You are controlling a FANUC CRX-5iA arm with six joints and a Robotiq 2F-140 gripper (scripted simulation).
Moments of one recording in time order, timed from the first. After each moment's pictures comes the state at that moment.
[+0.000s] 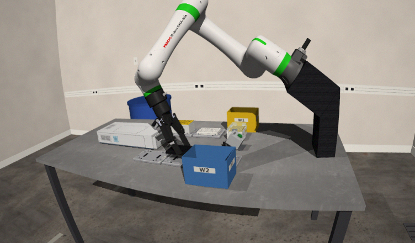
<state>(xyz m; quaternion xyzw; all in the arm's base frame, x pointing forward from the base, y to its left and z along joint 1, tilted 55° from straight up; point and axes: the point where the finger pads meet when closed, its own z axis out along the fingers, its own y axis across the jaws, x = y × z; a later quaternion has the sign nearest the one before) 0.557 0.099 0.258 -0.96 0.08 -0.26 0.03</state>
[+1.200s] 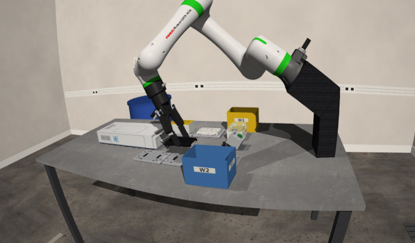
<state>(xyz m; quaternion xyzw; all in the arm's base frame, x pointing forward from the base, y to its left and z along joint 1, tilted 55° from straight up) 0.522 0.101 0.282 -0.96 0.08 -0.26 0.03</state>
